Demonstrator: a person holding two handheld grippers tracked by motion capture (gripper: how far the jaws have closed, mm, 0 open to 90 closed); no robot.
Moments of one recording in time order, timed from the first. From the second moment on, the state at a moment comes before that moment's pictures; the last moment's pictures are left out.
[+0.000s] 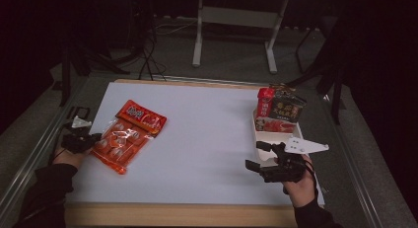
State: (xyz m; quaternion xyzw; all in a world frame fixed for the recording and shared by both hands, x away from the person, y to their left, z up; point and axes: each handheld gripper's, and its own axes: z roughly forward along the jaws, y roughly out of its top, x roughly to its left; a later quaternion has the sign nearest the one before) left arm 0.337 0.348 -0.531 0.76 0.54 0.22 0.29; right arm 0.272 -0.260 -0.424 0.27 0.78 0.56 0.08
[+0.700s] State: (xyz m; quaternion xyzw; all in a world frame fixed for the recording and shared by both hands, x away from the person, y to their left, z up) left arm 0.323 0.286 -0.523 0.81 0.48 0.17 0.29; right arm 0.270 -0.262 -0.421 0.27 0.77 0.57 0.08
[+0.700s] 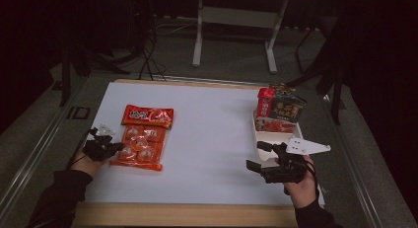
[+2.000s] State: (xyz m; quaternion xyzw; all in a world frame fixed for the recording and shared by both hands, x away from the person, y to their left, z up) left arm 0.365 0.229 -0.530 0.82 0.47 0.15 0.30; right arm 0.270 -0.265 -0.423 0.27 0.77 0.57 0.08
